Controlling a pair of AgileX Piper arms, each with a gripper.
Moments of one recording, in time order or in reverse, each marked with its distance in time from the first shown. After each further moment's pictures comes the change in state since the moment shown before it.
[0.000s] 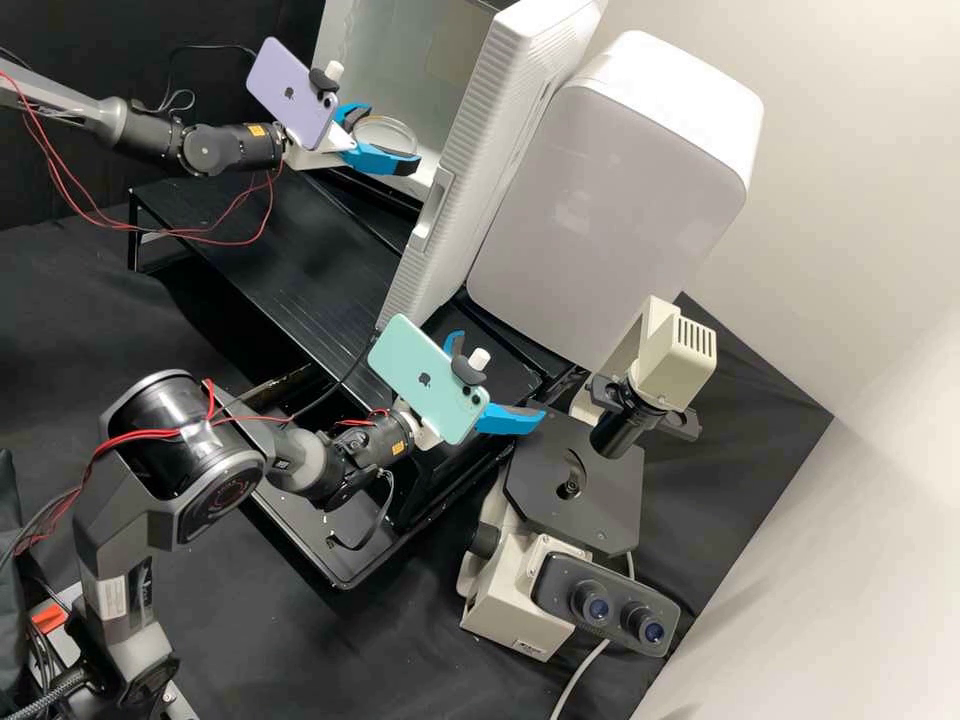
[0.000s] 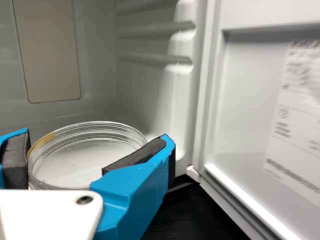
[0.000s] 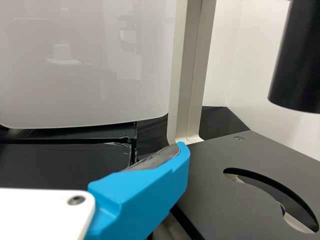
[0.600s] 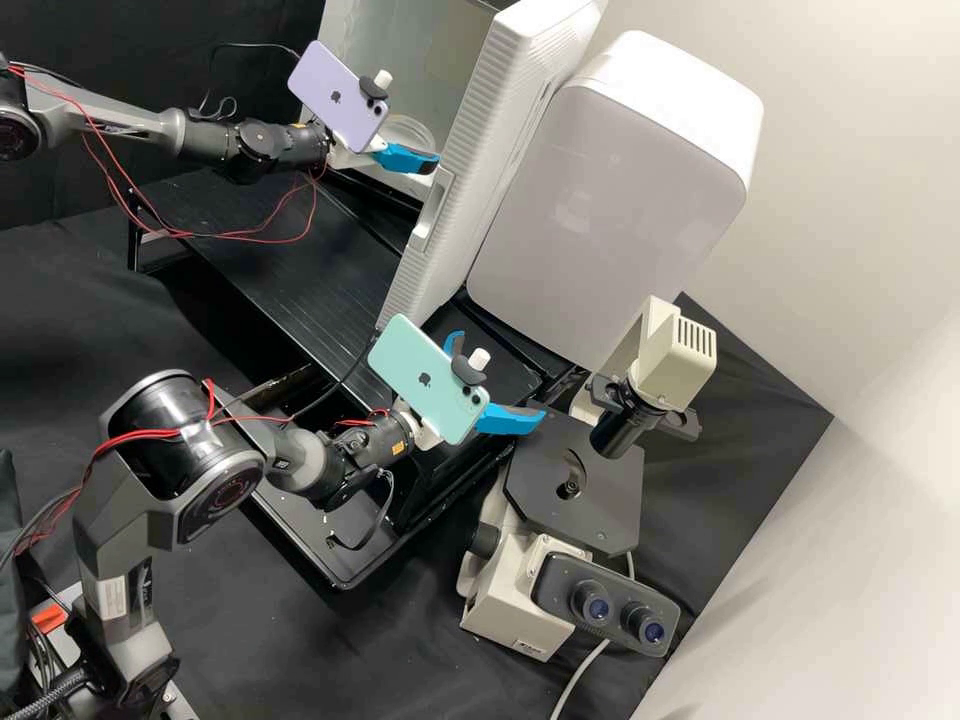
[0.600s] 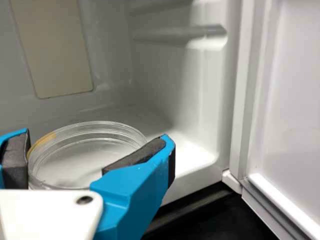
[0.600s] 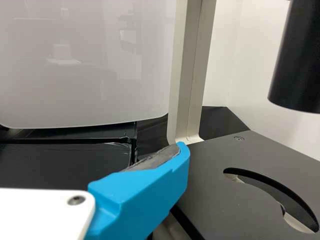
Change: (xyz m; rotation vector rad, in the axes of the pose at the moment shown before) left arm 0.059 -0.001 0.007 0.071 0.084 -0.025; right arm 0.000 0.000 0.000 0.000 0.000 0.000
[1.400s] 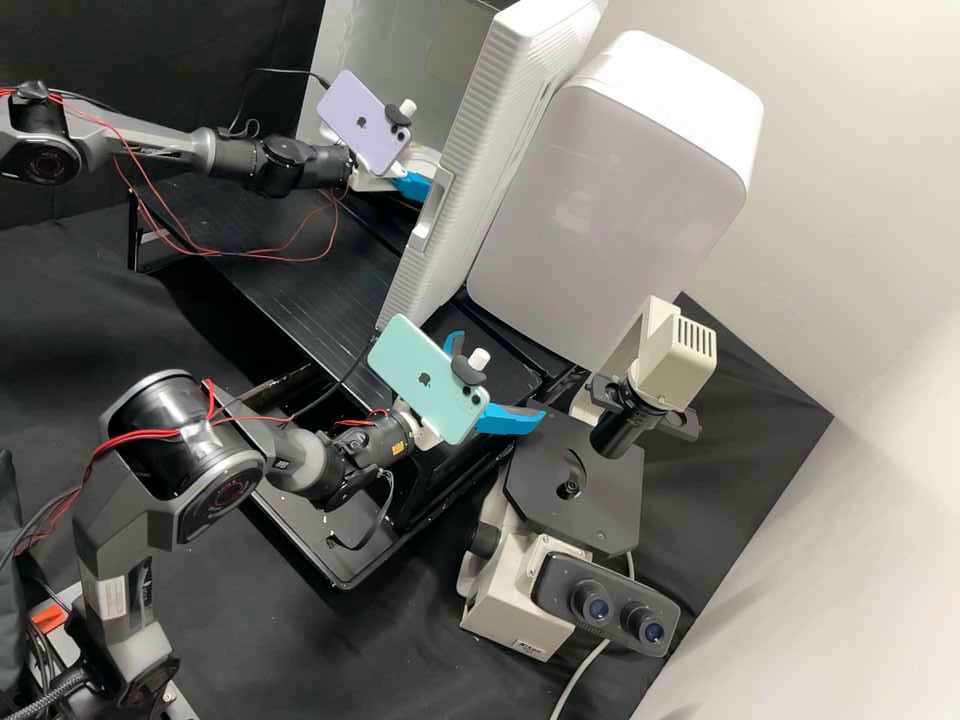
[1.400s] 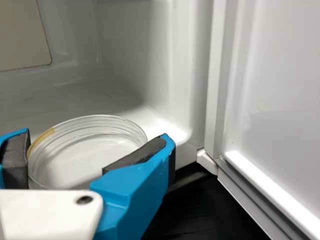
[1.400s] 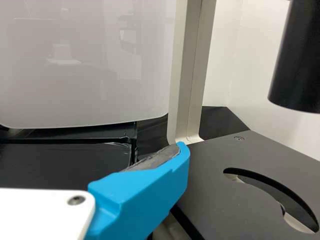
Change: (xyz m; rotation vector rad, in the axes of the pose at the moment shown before) left arm 0.035 -0.026 0.005 -0.029 -0.033 -0.092; right arm 0.000 0.000 0.000 0.000 0.000 0.000
